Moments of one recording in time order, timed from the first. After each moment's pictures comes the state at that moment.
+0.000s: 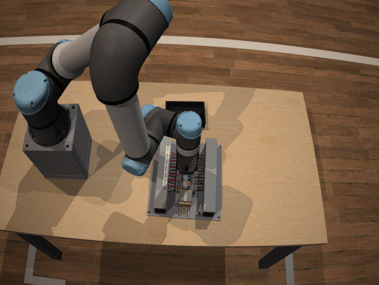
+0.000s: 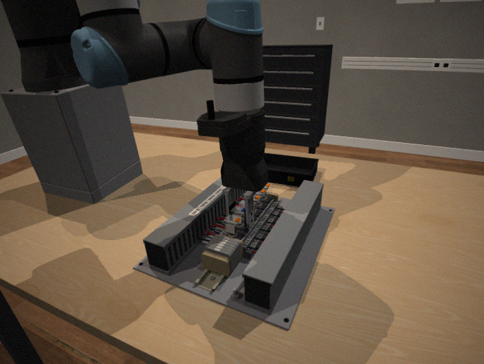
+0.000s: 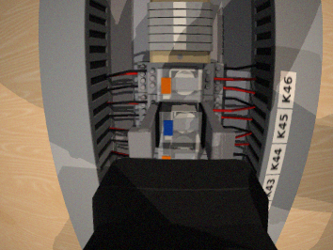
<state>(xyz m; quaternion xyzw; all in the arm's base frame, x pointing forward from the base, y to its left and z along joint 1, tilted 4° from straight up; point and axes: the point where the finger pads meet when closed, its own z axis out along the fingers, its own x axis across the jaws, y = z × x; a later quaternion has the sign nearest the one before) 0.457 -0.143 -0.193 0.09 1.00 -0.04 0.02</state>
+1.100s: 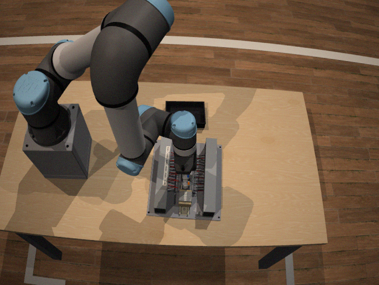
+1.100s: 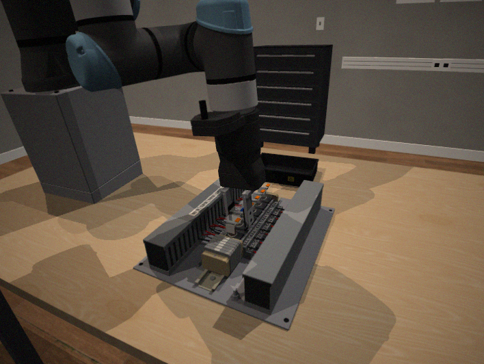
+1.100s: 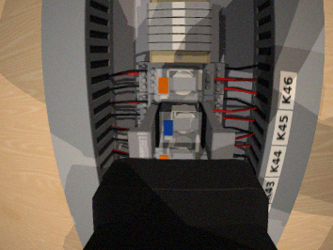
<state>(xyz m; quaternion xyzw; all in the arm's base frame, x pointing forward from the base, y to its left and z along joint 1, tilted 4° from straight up) 0.455 -0.143 -0.193 0.08 0.99 -0.04 0.04</state>
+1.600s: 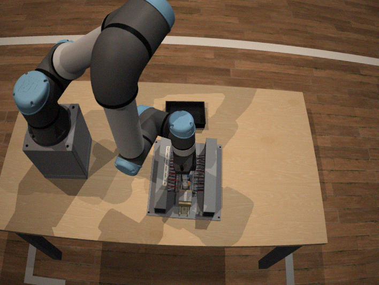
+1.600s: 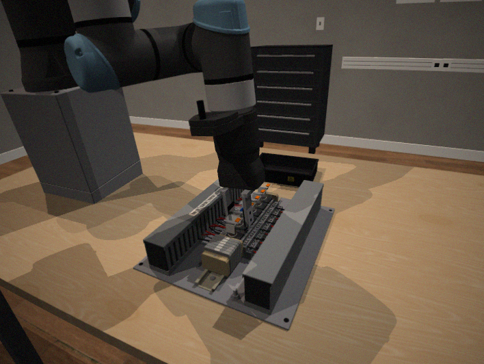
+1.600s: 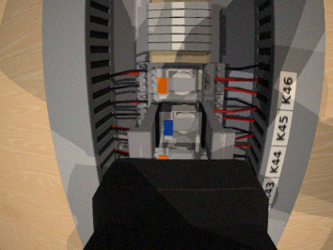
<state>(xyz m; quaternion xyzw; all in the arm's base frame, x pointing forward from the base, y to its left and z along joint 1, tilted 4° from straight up) 0.455 -0.143 -0.192 0.08 0.99 -0.04 0.05</state>
